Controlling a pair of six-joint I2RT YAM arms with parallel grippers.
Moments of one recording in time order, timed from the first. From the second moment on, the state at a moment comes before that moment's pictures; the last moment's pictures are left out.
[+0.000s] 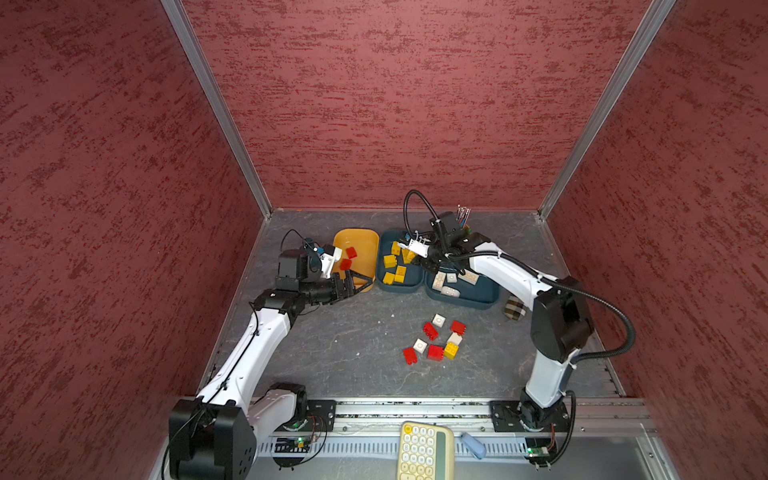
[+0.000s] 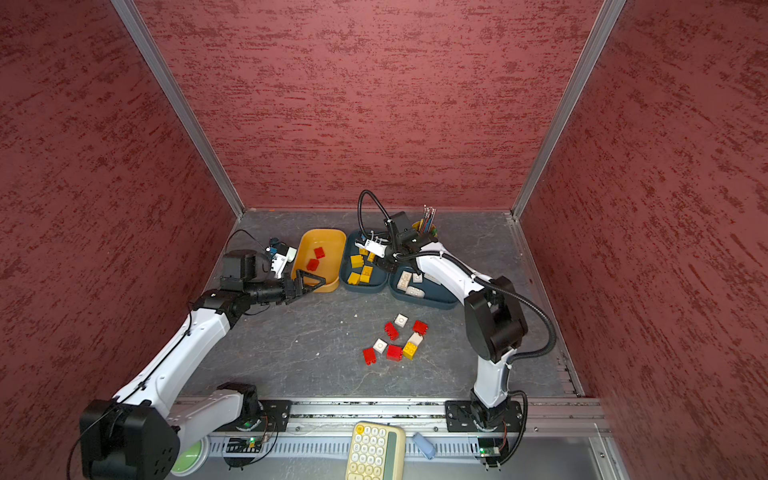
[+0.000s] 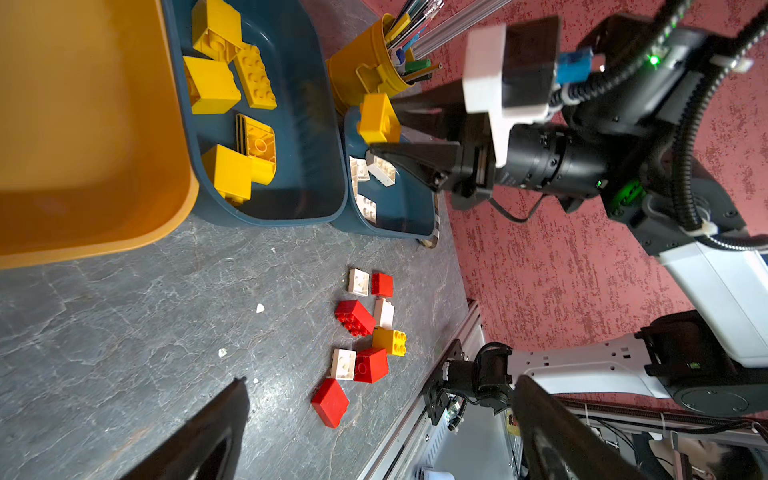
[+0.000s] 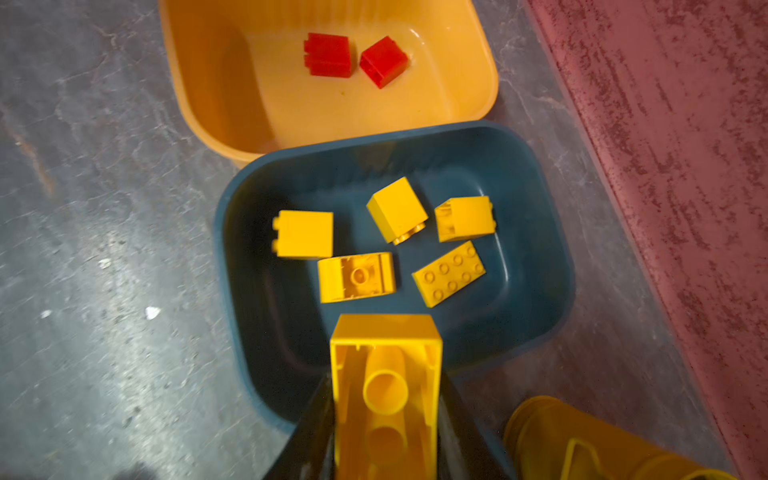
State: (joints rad) left arm -0.11 1.08 0.80 -0.43 0.88 -0.50; right arm 0.52 1.89 1.55 -0.53 -0.27 -0.68
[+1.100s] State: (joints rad) left arm -0.11 1.11 0.81 -0.46 0.88 -0.47; right arm 0.57 1.76 1.37 -0.59 -0.33 -0.69
